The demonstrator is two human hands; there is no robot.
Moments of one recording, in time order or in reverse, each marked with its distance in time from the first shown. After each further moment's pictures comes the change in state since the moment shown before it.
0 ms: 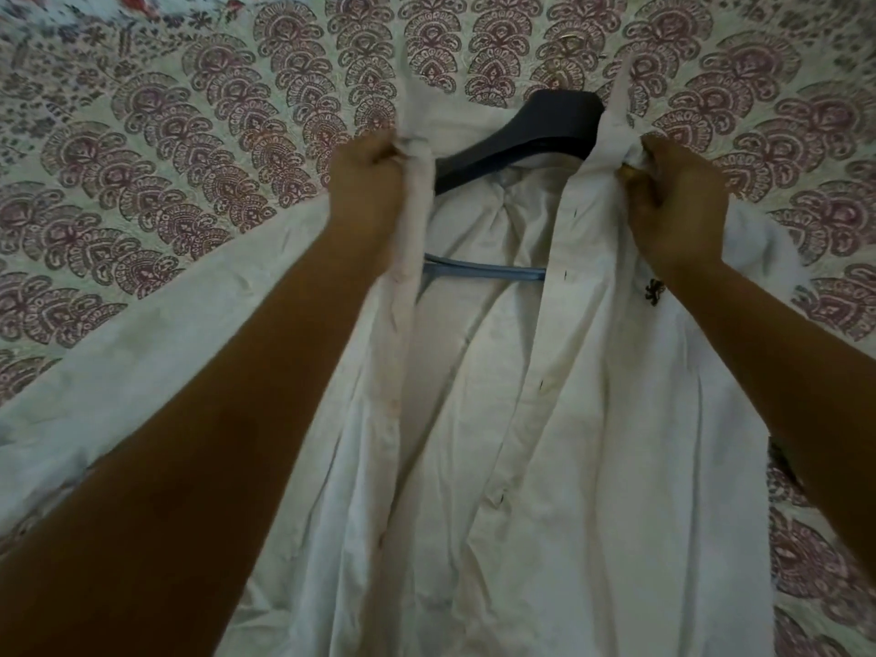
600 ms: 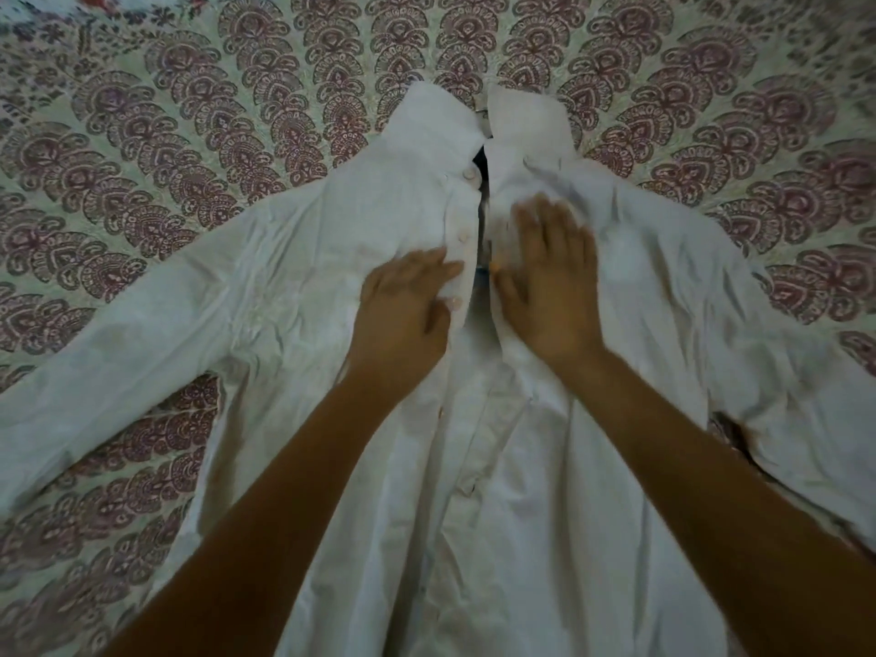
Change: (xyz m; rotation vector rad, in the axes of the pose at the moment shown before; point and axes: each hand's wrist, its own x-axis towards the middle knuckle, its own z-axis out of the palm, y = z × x) left_hand -0.085 -0.061 0.024 0.687 -0.221 0.455; right_hand -0.077 -0.067 0.010 -0.091 -0.332 0.025
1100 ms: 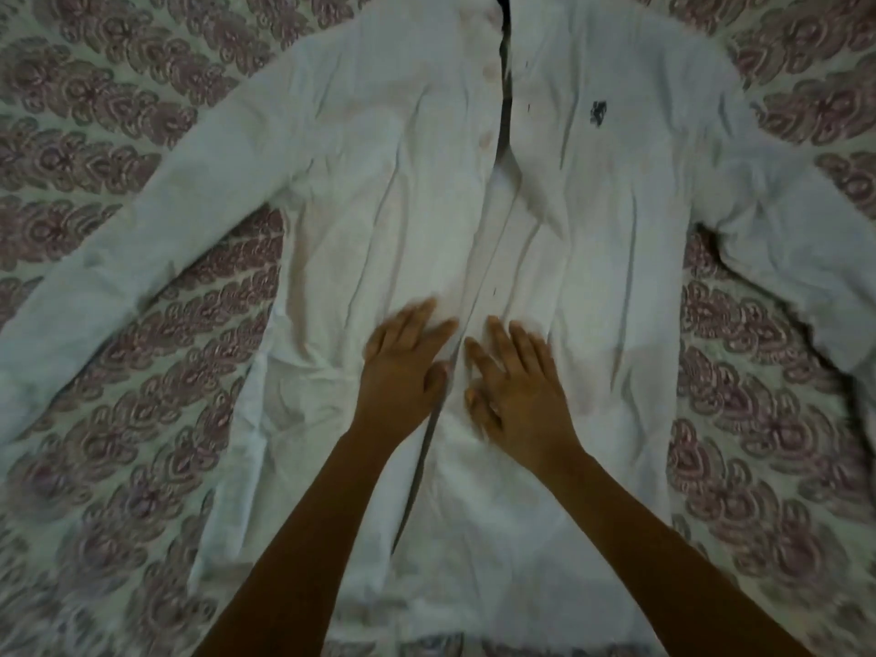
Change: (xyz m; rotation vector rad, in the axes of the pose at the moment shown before) left_hand -0.235 -0.003 0.002 0.213 -0.284 -0.040; right_hand -0.270 -0.060 0.006 -0.111 -0.395 -0.092
